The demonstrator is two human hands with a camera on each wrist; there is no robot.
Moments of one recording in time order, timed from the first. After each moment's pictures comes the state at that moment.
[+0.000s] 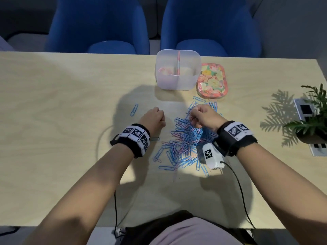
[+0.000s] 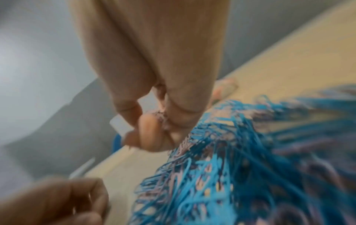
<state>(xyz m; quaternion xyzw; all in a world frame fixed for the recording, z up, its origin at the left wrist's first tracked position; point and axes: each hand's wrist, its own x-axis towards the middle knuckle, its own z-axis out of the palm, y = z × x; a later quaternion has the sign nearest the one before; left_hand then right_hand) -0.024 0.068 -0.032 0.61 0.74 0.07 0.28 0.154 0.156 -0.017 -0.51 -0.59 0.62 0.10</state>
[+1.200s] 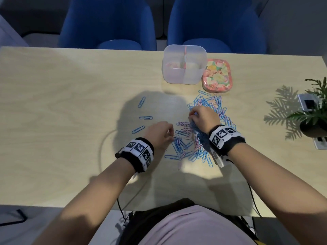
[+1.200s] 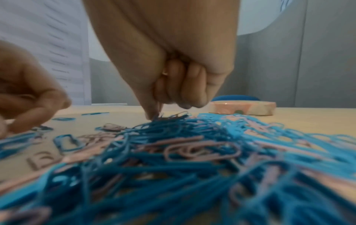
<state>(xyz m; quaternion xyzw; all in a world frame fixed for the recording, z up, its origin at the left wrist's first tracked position) 0.003 0.000 -0.027 0.62 0.72 0.05 0.30 0.153 0.115 -0.019 -0.49 -0.83 0.26 -0.01</state>
